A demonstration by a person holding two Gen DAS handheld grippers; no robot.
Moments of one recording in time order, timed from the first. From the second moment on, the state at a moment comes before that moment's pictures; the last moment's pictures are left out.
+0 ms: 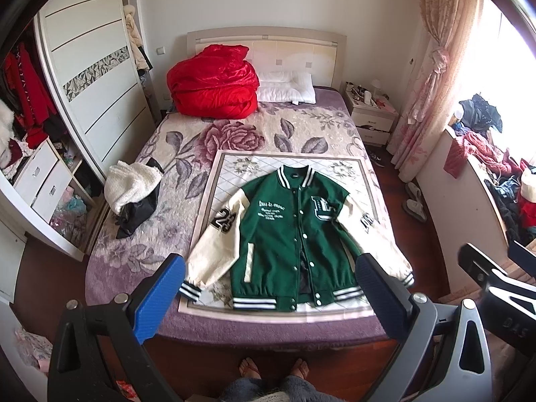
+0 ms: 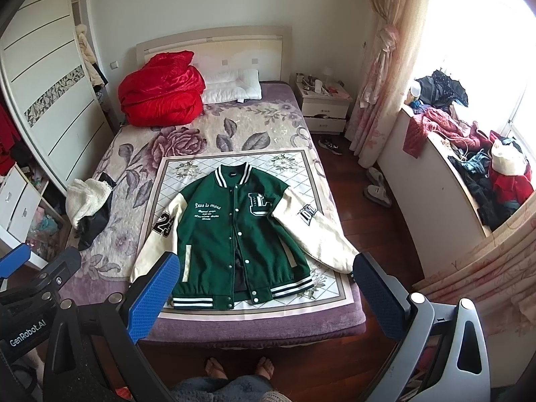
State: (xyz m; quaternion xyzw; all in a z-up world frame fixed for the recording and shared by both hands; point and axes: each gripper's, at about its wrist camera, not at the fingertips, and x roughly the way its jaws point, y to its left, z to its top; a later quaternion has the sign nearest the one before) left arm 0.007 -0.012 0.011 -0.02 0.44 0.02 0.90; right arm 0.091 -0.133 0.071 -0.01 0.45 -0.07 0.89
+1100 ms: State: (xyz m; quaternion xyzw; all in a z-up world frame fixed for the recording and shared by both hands) left arm 0.341 -0.115 -0.474 0.00 0.59 0.09 0.80; right arm 0.258 -0.572 -0.658 0.55 0.46 -0.31 0.62
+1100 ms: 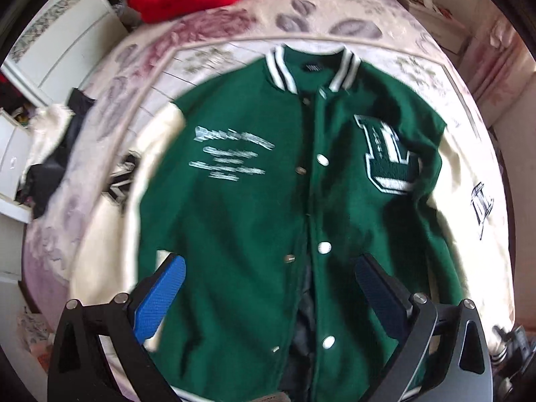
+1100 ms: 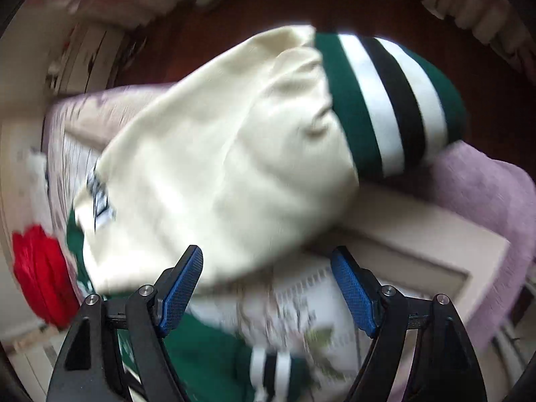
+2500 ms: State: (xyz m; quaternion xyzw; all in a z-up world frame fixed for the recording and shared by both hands) left arm 0.280 0.133 -0.523 -0.10 0.60 0.27 0.75; right arm 0.568 0.022 -0.491 -0.03 0.46 0.14 0.88
